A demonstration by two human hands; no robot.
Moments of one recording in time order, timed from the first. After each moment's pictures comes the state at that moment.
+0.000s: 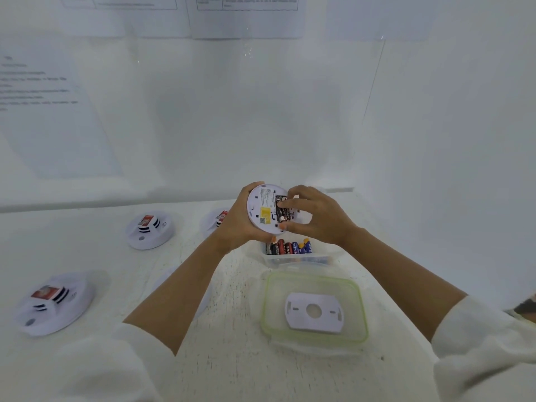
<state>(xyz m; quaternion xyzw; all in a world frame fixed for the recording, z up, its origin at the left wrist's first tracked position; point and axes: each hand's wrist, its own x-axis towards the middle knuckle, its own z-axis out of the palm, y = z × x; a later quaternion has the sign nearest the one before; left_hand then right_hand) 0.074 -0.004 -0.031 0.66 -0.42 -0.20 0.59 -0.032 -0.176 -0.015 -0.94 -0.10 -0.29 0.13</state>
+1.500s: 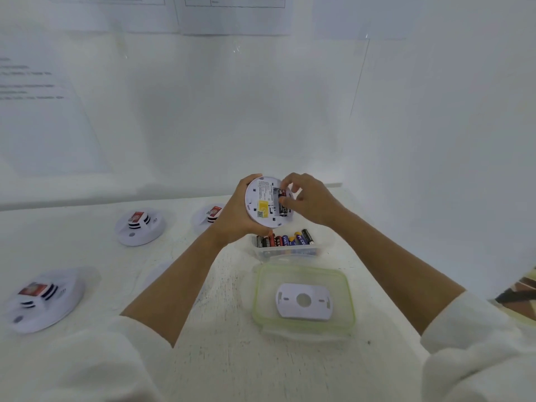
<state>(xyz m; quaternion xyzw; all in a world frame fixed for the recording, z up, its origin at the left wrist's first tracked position) 0.067 -0.012 -0.028 0.66 -0.45 -0.17 0.57 -0.037 -0.163 0.016 -0.93 0.11 -0.17 0.30</state>
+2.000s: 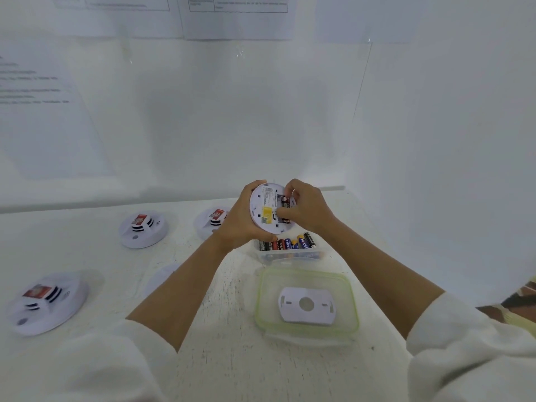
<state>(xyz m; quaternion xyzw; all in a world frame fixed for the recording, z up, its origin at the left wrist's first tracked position) 0.068 -0.015 -0.035 0.66 -0.45 -0.17 0.57 -0.025 -0.153 0.000 -0.91 0.15 -0.21 0.33</state>
